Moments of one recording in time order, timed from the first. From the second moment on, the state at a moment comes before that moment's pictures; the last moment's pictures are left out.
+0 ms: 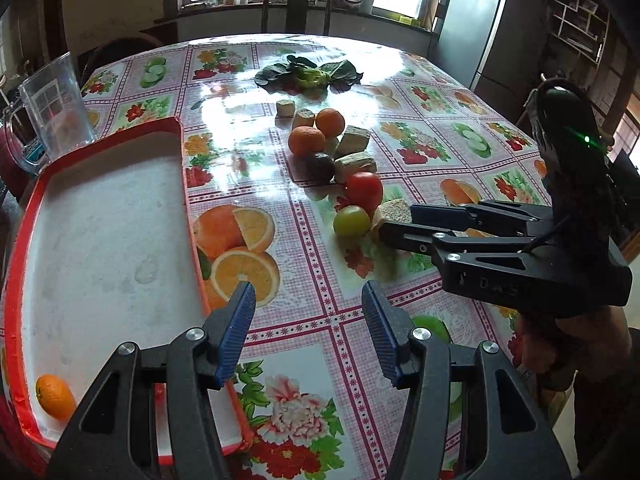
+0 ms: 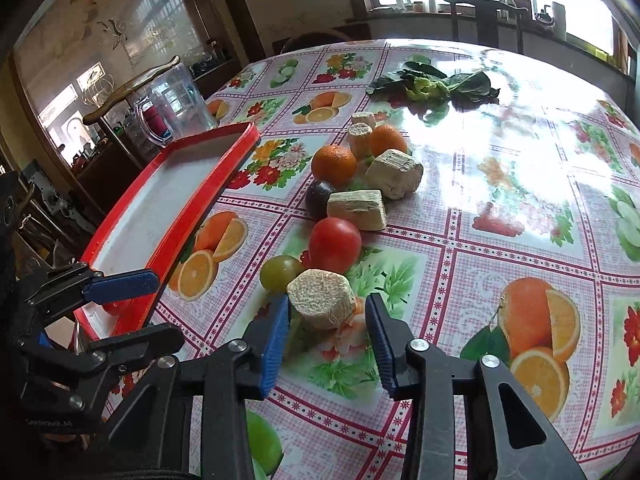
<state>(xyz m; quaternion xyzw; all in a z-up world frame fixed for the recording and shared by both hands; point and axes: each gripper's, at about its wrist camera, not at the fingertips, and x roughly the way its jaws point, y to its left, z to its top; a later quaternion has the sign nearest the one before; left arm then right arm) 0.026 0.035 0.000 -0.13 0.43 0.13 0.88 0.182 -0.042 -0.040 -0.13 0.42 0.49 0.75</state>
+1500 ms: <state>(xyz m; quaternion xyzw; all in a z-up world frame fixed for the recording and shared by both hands) -0.011 0.051 0.008 -0.16 0.38 0.17 0.89 0.121 -0.061 -0.001 -0.12 0.40 0.51 0.75</state>
